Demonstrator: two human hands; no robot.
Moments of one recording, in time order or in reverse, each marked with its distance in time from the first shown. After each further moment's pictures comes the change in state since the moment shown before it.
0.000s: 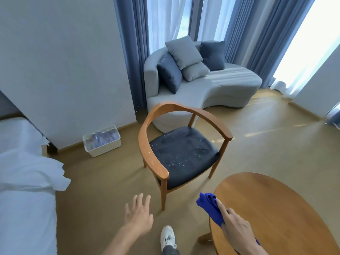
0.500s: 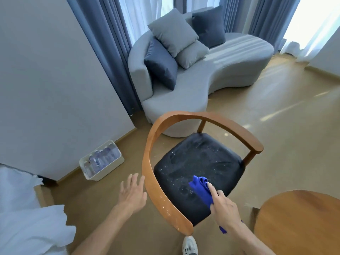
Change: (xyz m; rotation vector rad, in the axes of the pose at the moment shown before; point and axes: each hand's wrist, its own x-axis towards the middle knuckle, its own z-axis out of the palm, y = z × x) left_hand 0.295 -0.048 -0.196 0.273 0.008 0.077; right_hand 0.304 -0.093 -0.050 0.245 -0.068 0.184
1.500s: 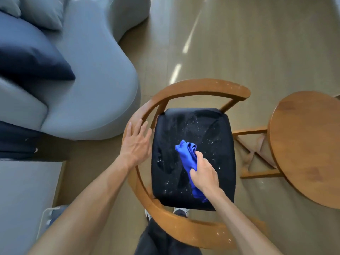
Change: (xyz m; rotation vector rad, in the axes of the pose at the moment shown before) left_hand 0.439 0.053 -0.106 0.517 0.191 1.084; right_hand 0.267 -0.157 0.020 0.552 0.168 0.868
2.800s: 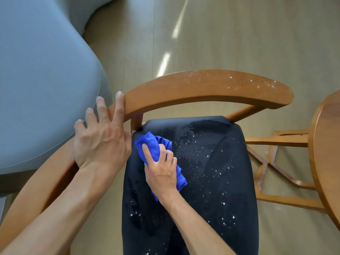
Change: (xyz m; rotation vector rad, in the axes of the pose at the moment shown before) left_hand 0.186 0.010 0.050 -0.025 0.271 -0.358; right_hand 0.259 -0.011 0.160 -0.226 0.421 -0.346
